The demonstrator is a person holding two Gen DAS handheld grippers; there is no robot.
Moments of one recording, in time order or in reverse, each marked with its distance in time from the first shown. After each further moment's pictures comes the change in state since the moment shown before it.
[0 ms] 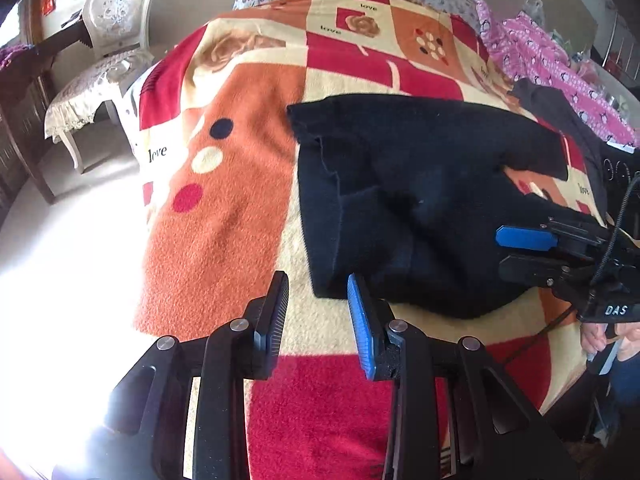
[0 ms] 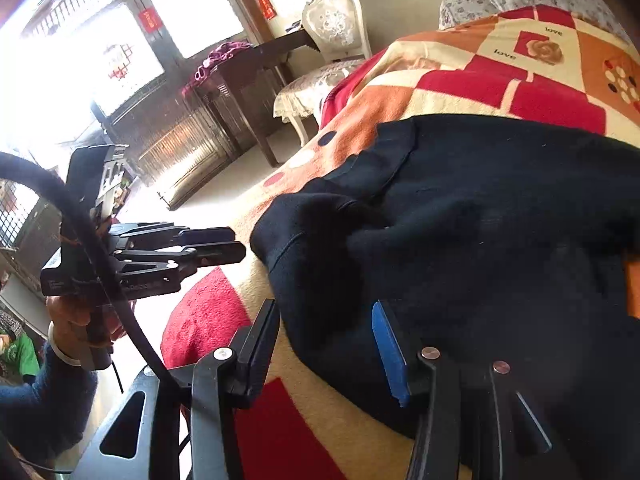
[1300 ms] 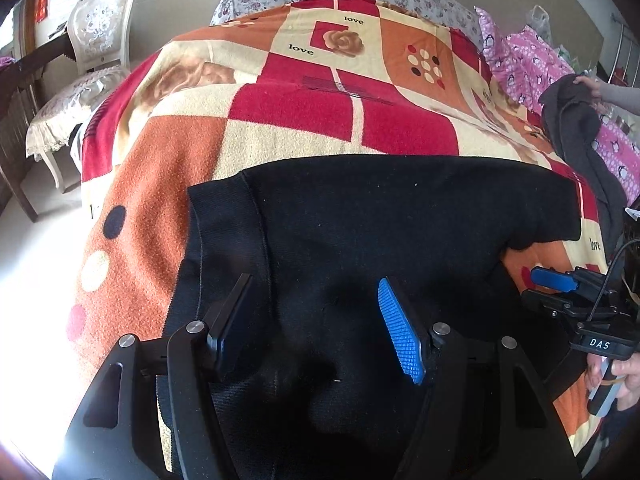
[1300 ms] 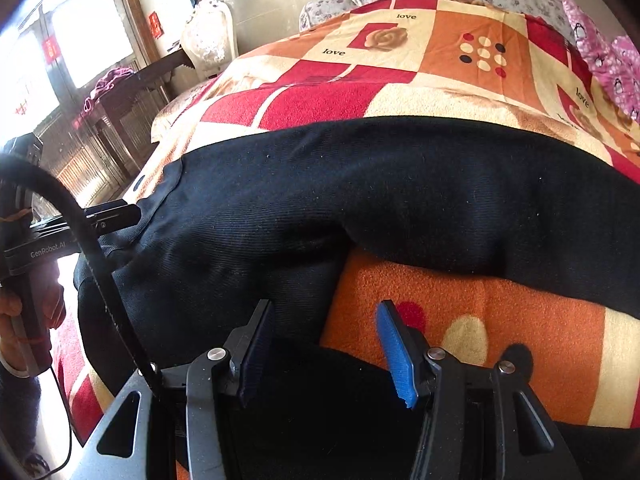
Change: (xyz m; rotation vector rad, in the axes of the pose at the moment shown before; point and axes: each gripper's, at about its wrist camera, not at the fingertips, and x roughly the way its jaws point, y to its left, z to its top) left arm 0.084 -0.064 0.098 -0.028 -0.036 -0.005; right arm -0.060 -0.148 0.006 0.147 0.013 -0.337
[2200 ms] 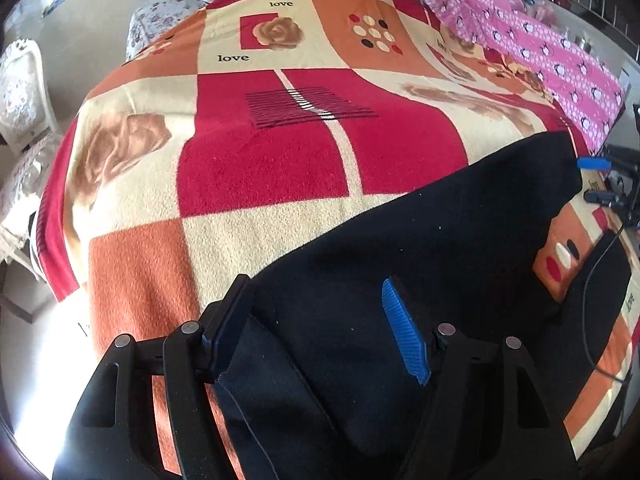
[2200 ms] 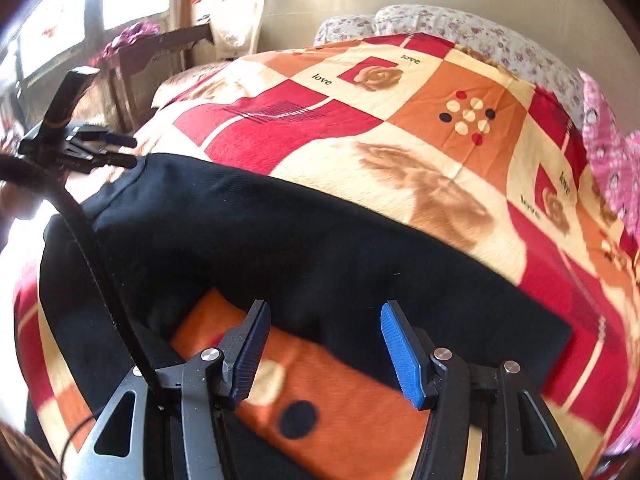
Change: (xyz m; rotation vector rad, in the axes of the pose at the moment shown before) left arm 0.058 0.010 0.090 0.328 0.098 -0.083; right arm -0.057 -0.090 0.053 -0.328 0.006 -0.125
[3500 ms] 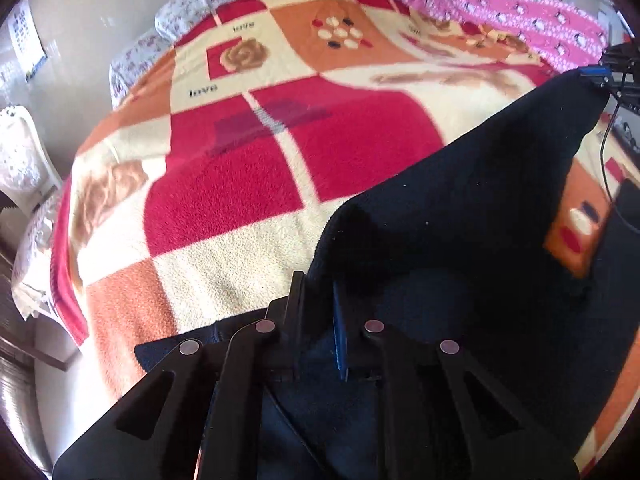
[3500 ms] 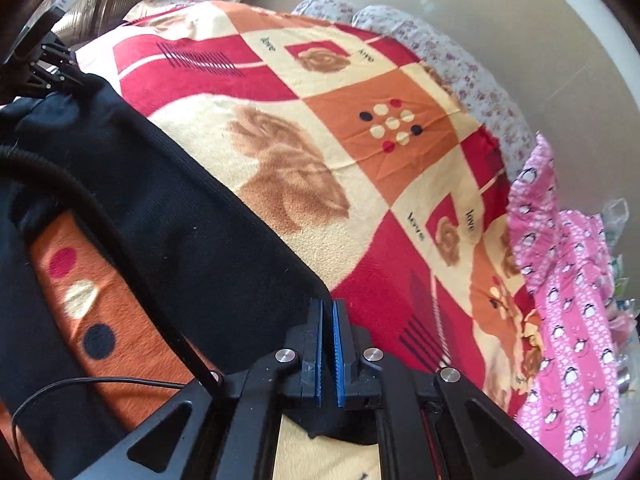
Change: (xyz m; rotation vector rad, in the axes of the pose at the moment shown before) left arm -0.001 -0.052 -0.011 0.159 -0.091 0.087; right arm -0.038 -0.048 -0.011 -0.257 0.078 -0.394
